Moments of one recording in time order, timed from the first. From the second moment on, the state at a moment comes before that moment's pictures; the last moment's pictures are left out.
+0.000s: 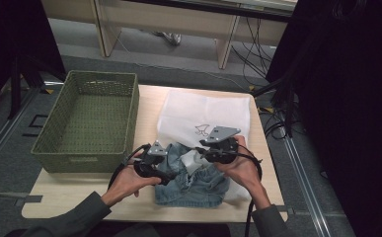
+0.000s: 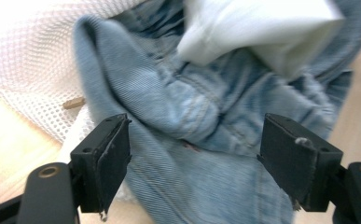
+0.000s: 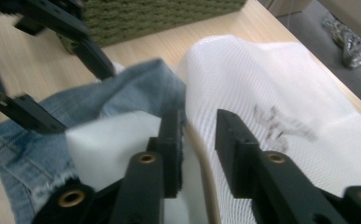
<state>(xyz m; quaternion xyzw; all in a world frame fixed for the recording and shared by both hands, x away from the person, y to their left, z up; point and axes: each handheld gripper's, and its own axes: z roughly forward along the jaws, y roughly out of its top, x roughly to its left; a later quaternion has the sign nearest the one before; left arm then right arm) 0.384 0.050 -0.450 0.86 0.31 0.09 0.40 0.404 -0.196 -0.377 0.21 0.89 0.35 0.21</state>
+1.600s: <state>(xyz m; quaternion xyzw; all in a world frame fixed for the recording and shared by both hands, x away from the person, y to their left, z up) 0.399 -0.030 -0.443 0.86 0.30 0.14 0.39 0.402 -0.261 -0.404 0.28 0.89 0.31 0.19</state>
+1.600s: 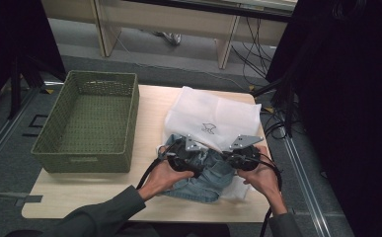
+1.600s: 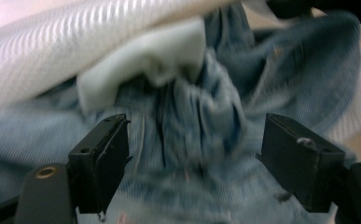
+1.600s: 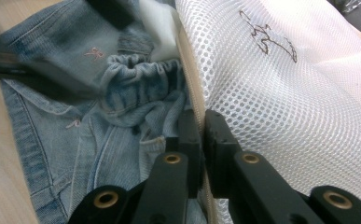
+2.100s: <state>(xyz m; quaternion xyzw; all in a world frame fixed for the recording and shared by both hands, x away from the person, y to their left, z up) 0.393 -0.074 -0.486 0.89 0.23 0.20 0.35 0.405 -0.264 -0.404 0.28 0.88 0.32 0.19</state>
